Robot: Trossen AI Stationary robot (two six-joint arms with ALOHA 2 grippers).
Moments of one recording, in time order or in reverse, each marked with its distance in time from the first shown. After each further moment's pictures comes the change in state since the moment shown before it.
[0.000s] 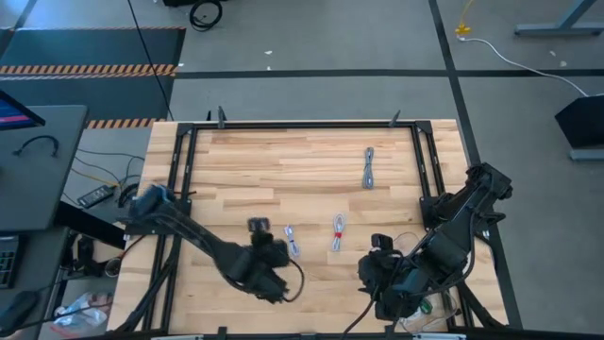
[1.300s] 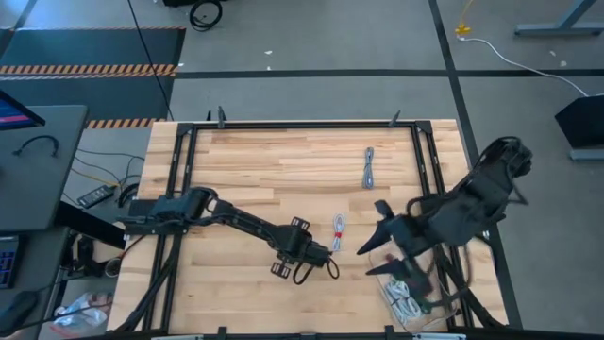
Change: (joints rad) left arm 0.266 0.314 0.005 0.297 0.437 0.652; right arm -0.086 -0.268 0.011 0.364 -0.084 -0.435
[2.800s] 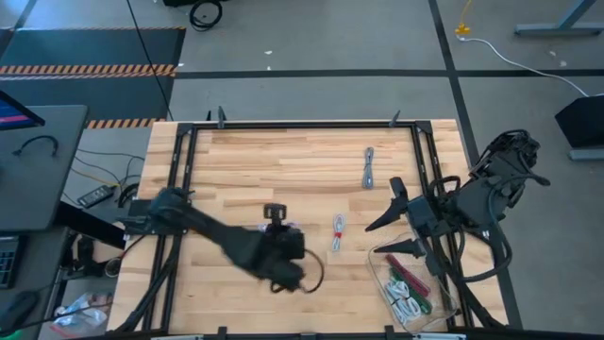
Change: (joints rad) left arm -0.200 -0.238 0.367 -0.430 -0.535 -0.463; right arm 0.008 -0.083 0.000 0.014 0.126 -0.154
